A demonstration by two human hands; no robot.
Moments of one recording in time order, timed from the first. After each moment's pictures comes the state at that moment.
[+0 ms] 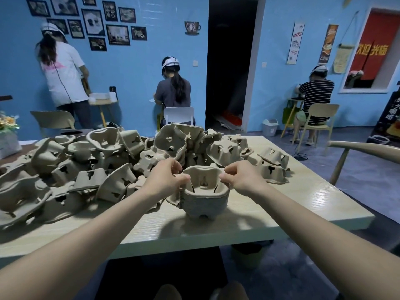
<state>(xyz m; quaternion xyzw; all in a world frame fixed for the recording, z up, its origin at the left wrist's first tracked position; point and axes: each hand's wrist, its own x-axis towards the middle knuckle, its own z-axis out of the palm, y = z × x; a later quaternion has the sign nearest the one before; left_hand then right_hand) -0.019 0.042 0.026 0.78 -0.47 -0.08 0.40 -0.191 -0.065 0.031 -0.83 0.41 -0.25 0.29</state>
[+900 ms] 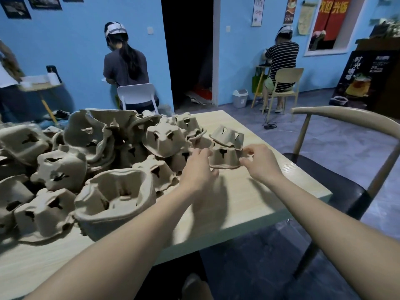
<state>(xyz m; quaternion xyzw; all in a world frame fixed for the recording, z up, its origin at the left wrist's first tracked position) -0.166 -0.144 -0.026 0.74 -0.60 -0.09 0.30 -0.311 -0.222 -0.027 -0.76 0.55 -0.29 0.17</state>
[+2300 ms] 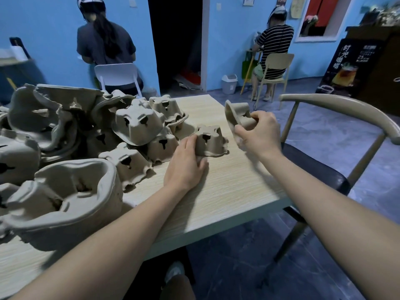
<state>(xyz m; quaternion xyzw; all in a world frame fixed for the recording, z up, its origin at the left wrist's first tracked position) -0.170 -0.179 -0.070 0.69 -0.62 0.00 0.36 -0.331 -0.251 -0.007 -0.69 0.56 -0.44 0.16</state>
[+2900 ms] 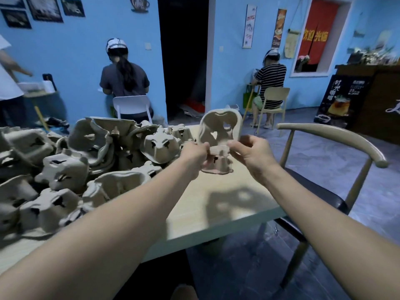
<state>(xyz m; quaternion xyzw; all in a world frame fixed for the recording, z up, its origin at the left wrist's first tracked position) -0.186 -0.150 0.036 0.59 -0.31 -0.43 0.61 -0.320 -0.174 0.036 -0.58 0.36 -0.50 0.53</state>
